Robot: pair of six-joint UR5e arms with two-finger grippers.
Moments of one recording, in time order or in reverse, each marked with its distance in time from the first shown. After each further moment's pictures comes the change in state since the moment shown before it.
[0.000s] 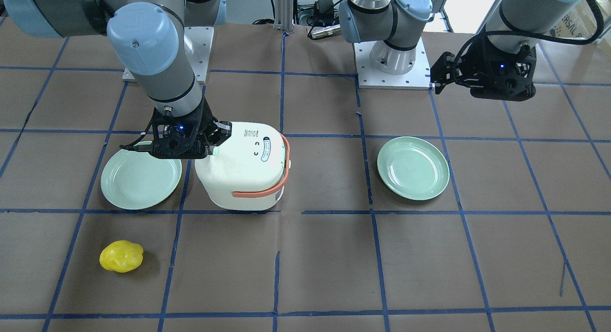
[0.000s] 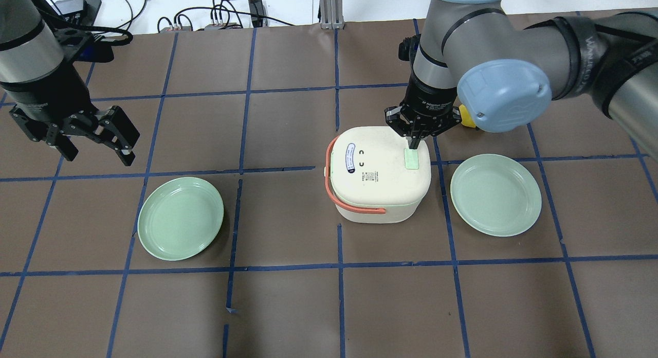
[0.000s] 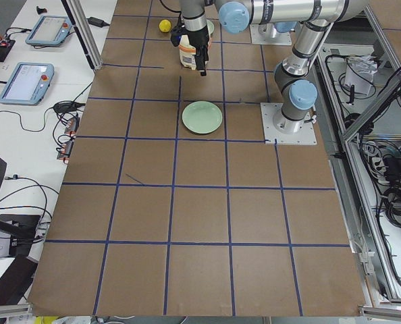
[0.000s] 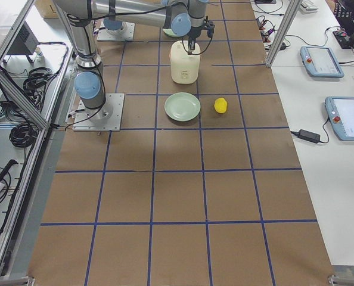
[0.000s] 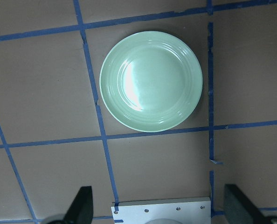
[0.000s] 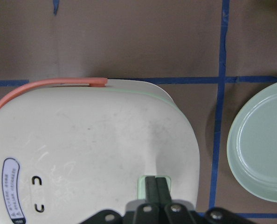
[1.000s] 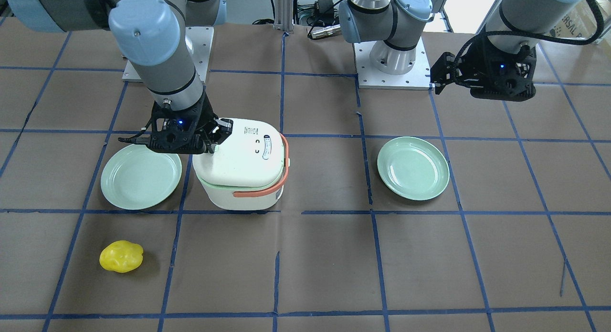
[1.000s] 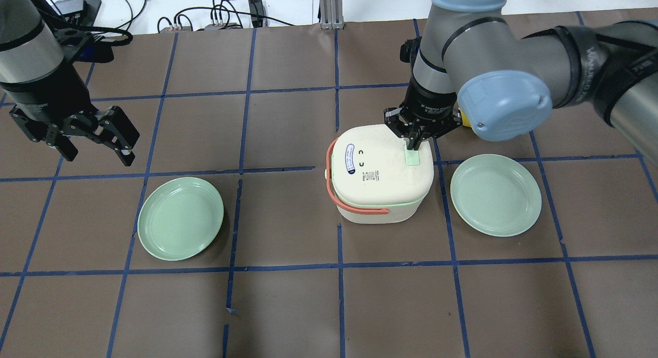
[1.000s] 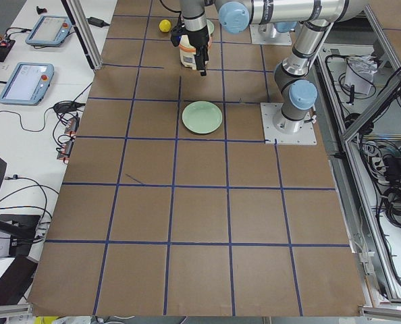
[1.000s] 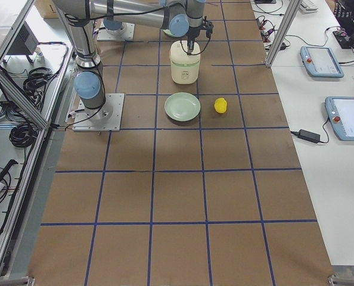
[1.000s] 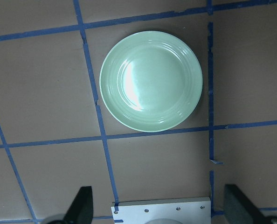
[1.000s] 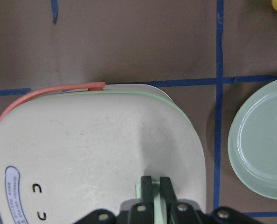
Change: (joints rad) left arm 0.000 0.000 0.000 0.000 0.000 0.000; right arm 0.007 -0.026 -0.024 0.001 -0.007 0.066
